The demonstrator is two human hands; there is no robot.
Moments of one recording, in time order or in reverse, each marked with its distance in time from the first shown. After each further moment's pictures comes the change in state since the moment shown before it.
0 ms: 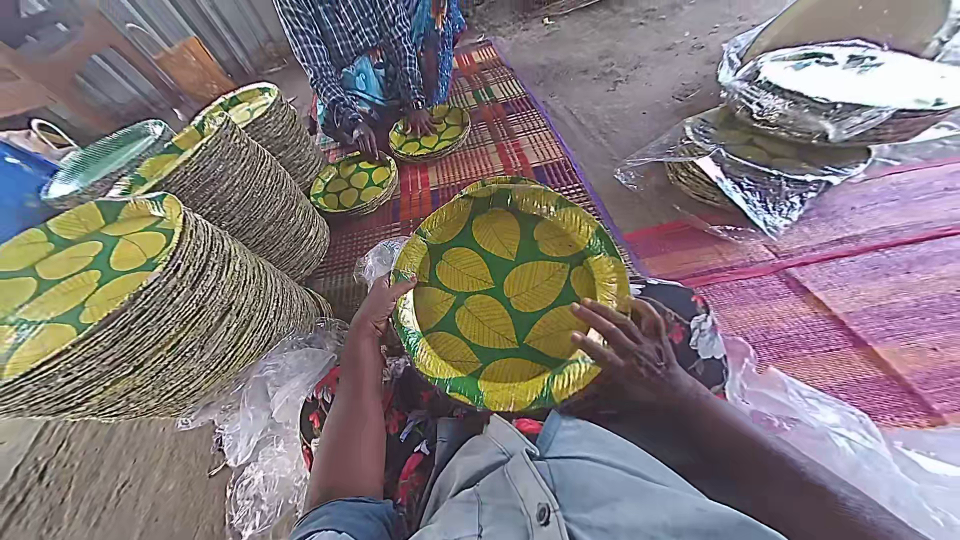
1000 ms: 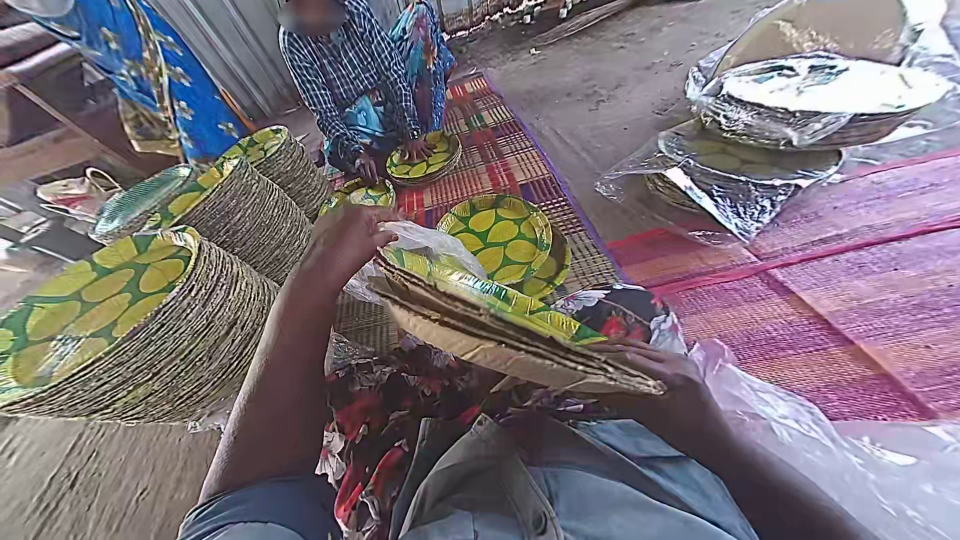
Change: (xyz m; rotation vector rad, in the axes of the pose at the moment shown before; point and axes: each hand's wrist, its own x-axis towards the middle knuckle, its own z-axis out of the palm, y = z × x) left_hand -0.024 0.170 0.037 1.242 -0.039 0.518; right_hand 0.004 -0.020 -0.082 0.719 0.168 0.344
